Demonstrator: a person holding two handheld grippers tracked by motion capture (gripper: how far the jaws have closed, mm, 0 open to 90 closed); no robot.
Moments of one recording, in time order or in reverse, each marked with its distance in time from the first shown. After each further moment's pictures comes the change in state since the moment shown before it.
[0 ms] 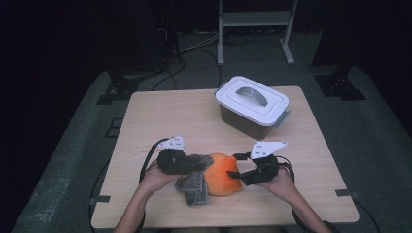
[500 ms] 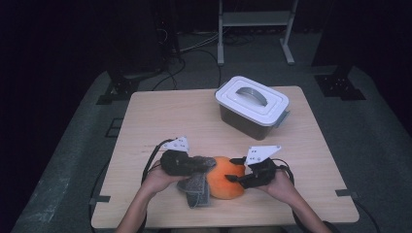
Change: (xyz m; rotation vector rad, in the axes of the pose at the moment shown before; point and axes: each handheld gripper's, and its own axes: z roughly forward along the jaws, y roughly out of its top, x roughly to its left) left arm -0.002 -0.002 0.007 0.032 -0.009 -0.007; right arm 0.008 -0.004 0.007 0.076 0.027 -0.055
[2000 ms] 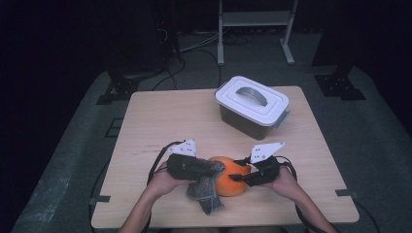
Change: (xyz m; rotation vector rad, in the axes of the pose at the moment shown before) left arm -0.022 0.015 0.008 -0.007 -0.048 0.105; right arm -0.013 -0.006 -0.004 0.008 0.074 -0.031
